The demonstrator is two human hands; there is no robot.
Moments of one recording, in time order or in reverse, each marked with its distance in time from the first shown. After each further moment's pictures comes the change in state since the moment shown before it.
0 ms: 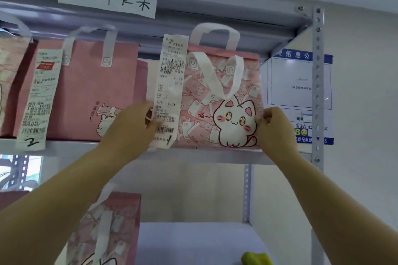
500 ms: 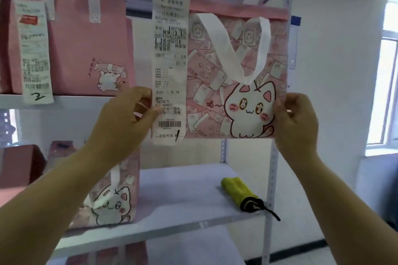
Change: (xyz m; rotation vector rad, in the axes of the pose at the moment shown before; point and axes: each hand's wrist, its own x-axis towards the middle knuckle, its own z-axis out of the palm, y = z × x) left_hand -0.104 0.028 -0.053 -0.262 -0.036 0.110; right_hand -0.145 -0.025 -0.089 0.167 0.256 -0.043
